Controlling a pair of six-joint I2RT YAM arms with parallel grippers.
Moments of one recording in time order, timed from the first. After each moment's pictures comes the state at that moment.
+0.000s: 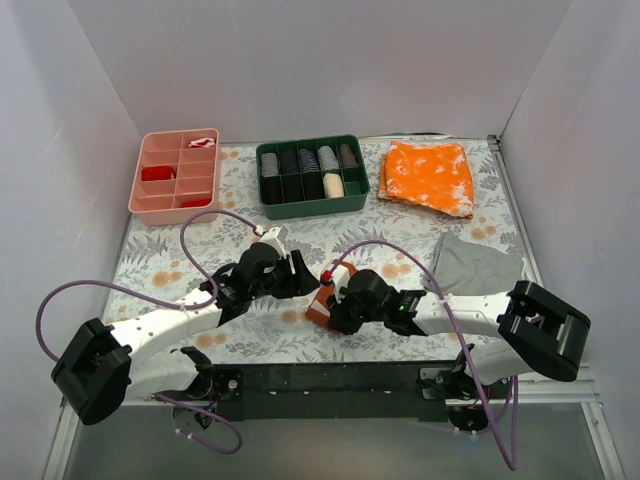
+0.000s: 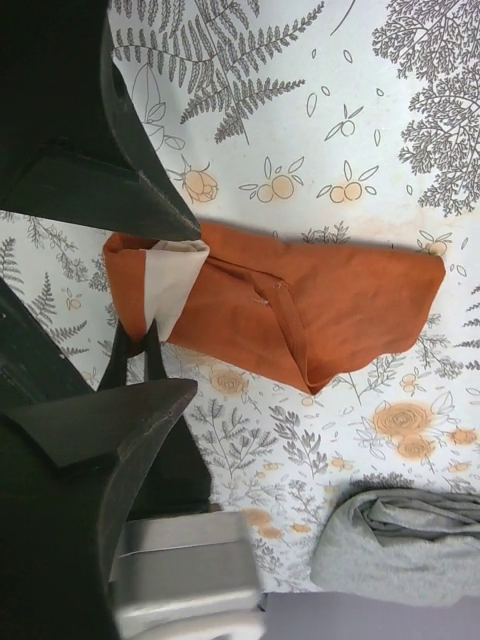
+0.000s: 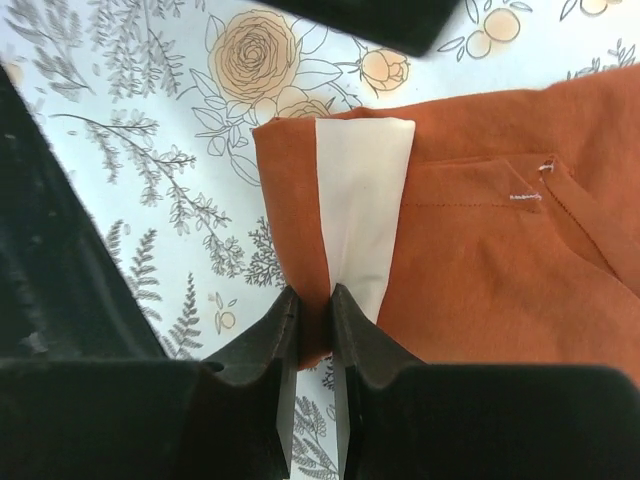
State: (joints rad) left arm -0.76 1.13 0.55 -0.02 0.06 -0.80; right arm 1.09 1.38 0.53 0.15 -0.14 0.22
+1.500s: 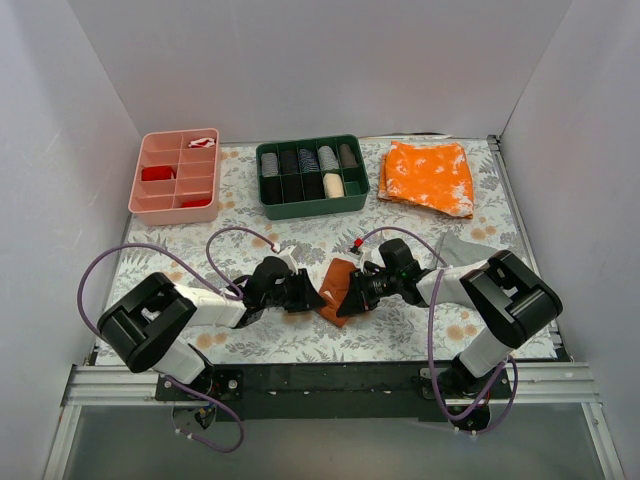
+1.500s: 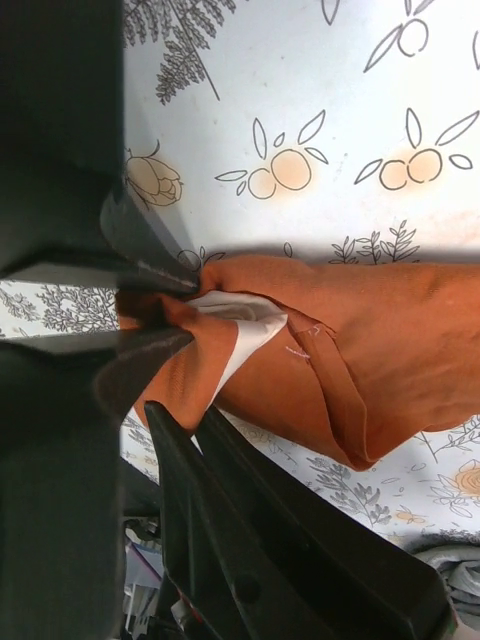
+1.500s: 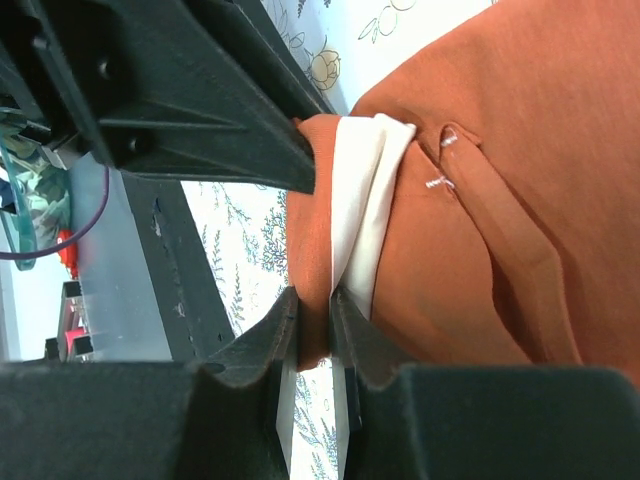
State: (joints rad) left arm -0.76 1.48 0.40 0.46 0.24 -0.84; right arm 0.63 1.61 0.50 0.36 -0.84 0.43
